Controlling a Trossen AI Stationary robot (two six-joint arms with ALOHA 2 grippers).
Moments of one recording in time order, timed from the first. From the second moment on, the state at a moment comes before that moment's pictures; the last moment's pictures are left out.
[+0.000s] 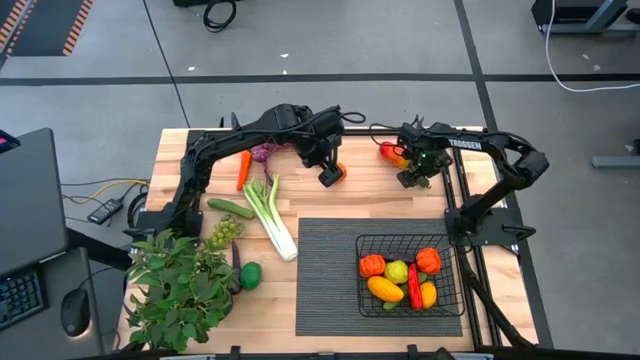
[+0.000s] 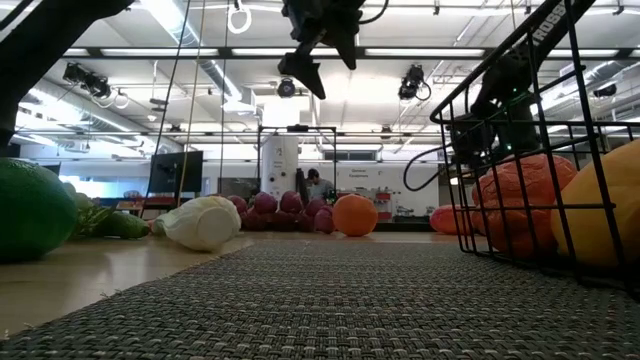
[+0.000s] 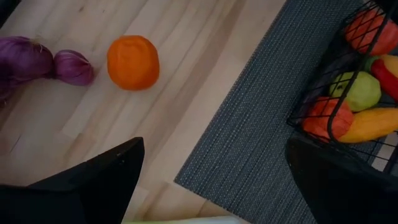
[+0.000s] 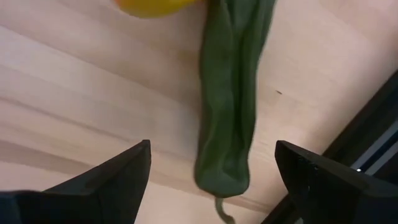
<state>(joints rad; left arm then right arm) 0.27 2.10 2.32 -1.37 0.11 -0.34 -0.87 1.52 0.81 -0.94 0.05 0.28</state>
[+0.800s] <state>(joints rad) 0.27 2.10 2.32 -1.46 0.10 -0.31 -0.89 1.50 0.78 -1.01 0.05 0.21</state>
